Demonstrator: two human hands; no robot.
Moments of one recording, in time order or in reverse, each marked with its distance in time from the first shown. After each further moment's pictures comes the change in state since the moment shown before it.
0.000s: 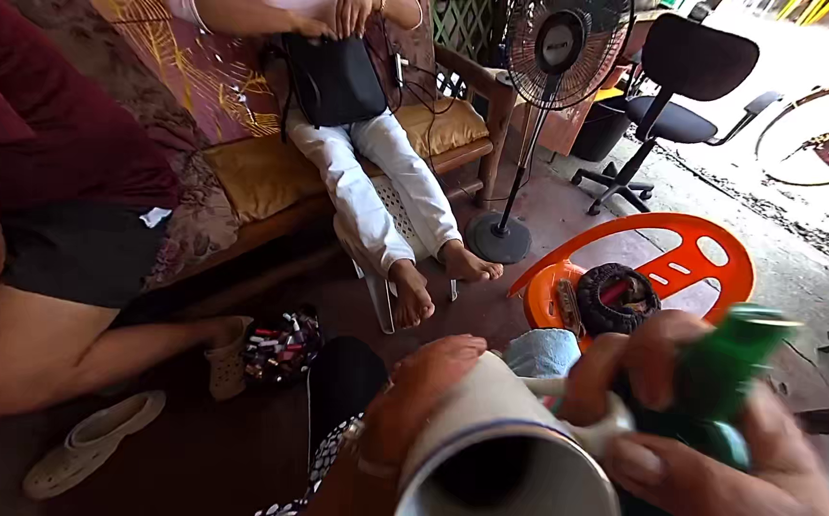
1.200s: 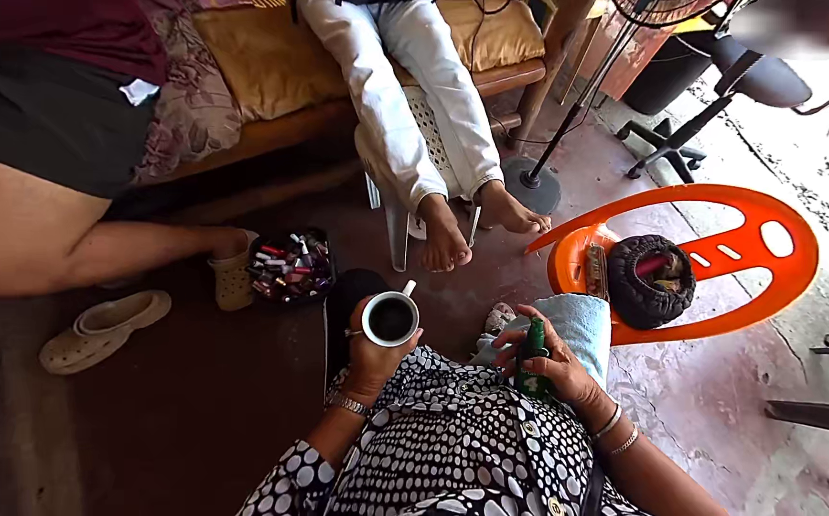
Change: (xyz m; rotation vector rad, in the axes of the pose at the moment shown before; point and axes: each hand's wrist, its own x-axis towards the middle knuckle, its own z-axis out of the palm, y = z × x) left_hand -0.162 -0.245 0.001 0.232 0.689 -0.321; right_hand -0.068 0.214 -0.043 0.202 -0.081 0.694
